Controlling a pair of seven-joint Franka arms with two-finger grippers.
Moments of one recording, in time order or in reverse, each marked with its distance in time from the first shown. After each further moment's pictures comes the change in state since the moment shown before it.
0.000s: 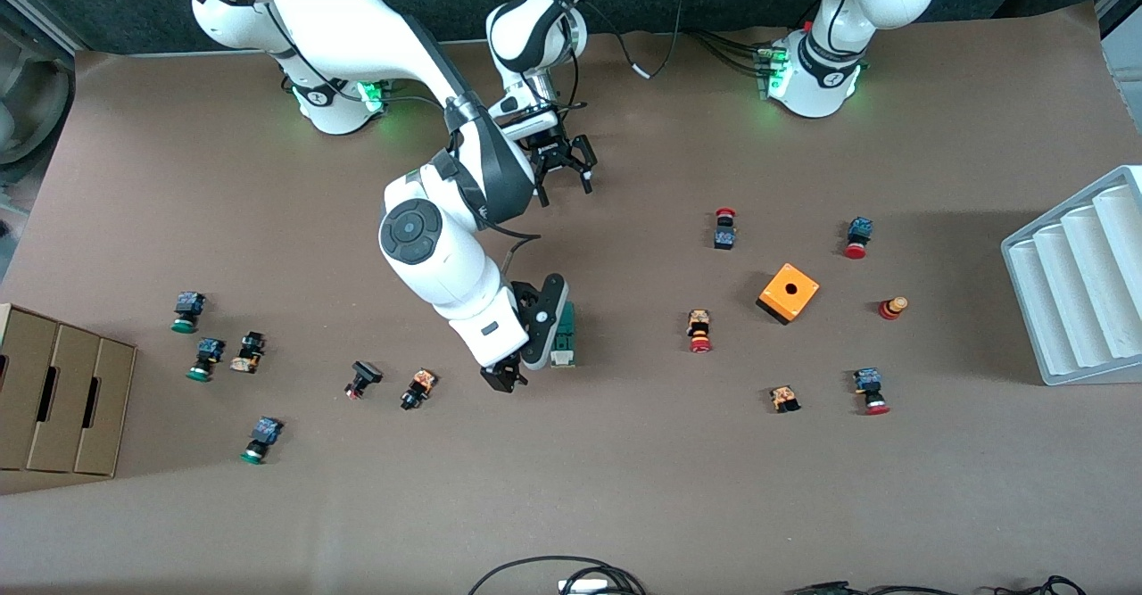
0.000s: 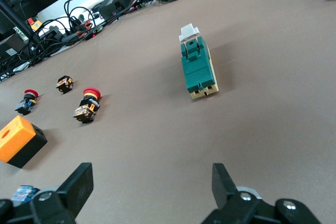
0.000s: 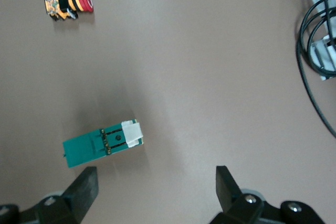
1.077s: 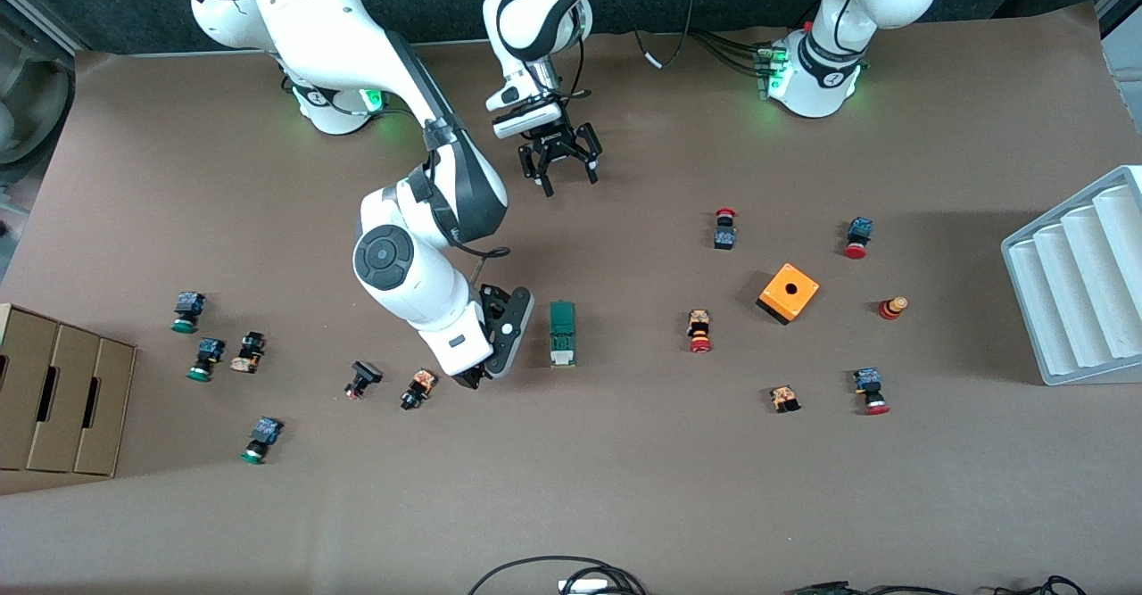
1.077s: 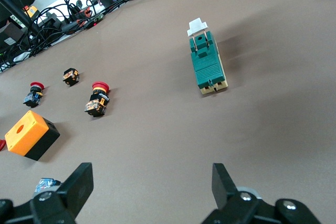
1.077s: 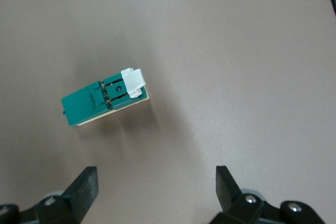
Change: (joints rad) left arm 0.052 -0.078 -0.040 -0.037 -0.050 -0.002 0.059; right arm -0.028 -0.036 -0.006 -0.131 -0.002 -0.021 -0.014
